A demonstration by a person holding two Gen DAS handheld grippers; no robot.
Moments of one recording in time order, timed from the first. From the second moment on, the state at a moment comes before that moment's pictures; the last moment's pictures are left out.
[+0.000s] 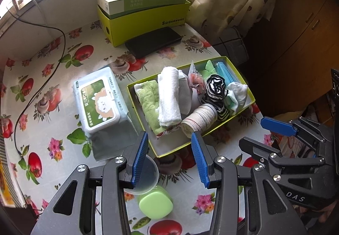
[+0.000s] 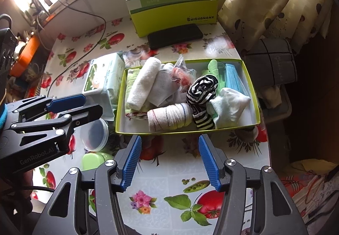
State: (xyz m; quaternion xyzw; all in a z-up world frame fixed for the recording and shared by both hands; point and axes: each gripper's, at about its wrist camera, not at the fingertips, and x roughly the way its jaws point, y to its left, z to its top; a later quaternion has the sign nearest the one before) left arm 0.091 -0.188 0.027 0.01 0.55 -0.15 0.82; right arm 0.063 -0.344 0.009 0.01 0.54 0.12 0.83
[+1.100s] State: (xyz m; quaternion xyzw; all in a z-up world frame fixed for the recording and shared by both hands) left arm 0.079 -0.181 0.025 0.01 0.55 -0.14 0.83; right arm 0.049 -0.330 0.000 0.00 0.55 0.12 0.83
